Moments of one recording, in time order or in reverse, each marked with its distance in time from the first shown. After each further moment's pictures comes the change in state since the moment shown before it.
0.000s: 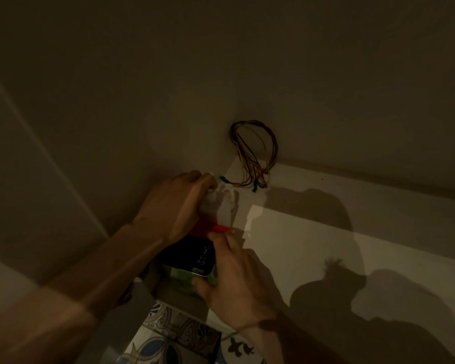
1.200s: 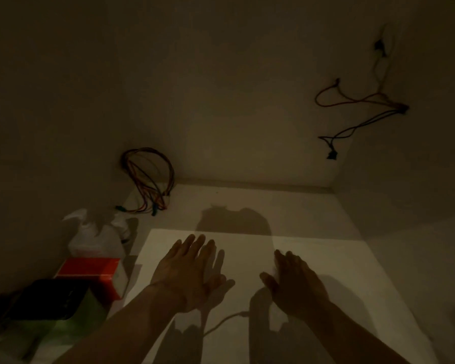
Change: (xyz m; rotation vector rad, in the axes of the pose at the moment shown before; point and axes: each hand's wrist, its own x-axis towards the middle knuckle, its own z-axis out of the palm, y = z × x) left_hand 0.019 0.197 0.084 0.084 -0.563 0.184; right_hand -0.133 0.202 -0.162 -0.411 -0.099 0.788
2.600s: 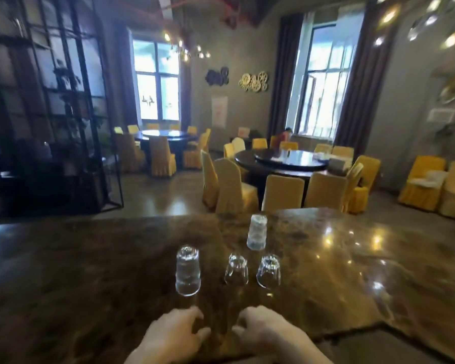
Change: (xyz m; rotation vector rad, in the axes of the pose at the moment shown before) left_hand -0.354 0.060 -0.835 -0.428 0.125 0.088; right_hand -0.411 -0.146 -0.837 0.110 -0.166 0.008
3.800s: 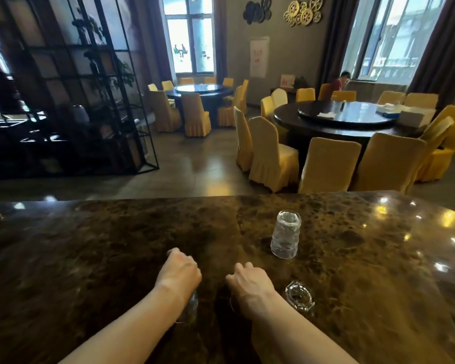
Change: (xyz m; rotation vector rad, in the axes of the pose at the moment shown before) left_hand 0.225 0.007 -0.032 1.288 -0.272 0.079; right_hand 0.234 0.009 -0.069 -0.511 0.103 -0.413
